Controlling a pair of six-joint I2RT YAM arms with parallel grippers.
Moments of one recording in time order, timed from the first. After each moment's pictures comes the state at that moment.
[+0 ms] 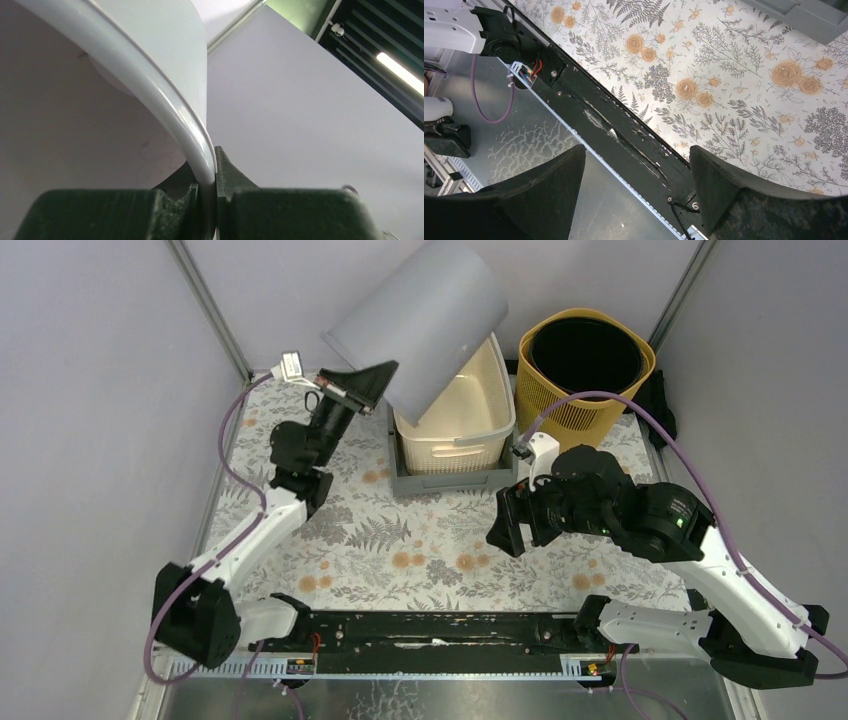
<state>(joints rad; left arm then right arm) -0.40 1.19 0.88 0.87 0.17 -1.13 0.97 0.99 1.46 -1.17 -0.02 0.42</state>
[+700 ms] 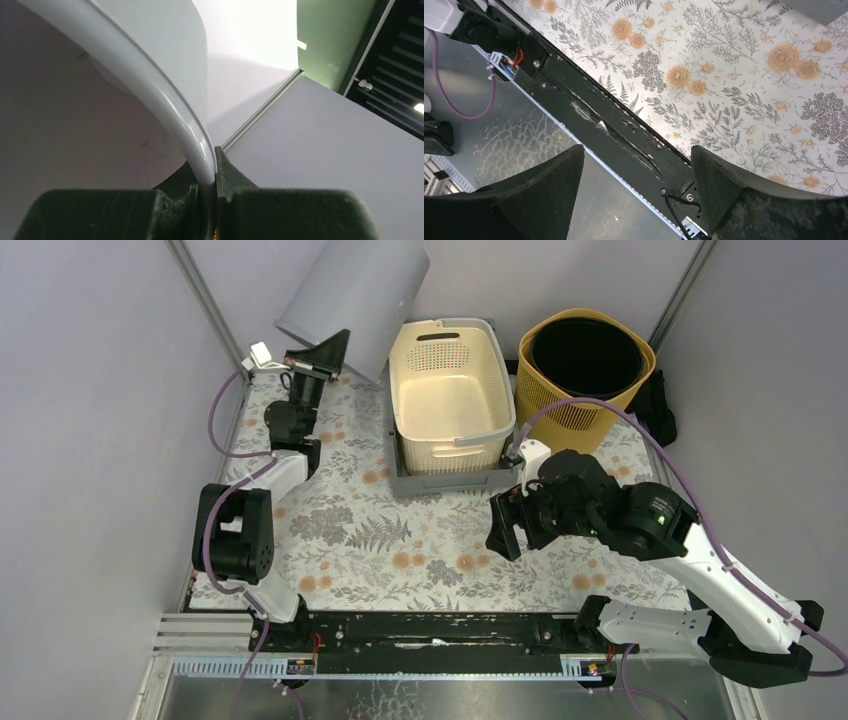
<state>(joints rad) -0.10 1.63 1.01 1.29 0.14 -1.18 0.97 1.00 1.42 -1.19 0.00 0.42</state>
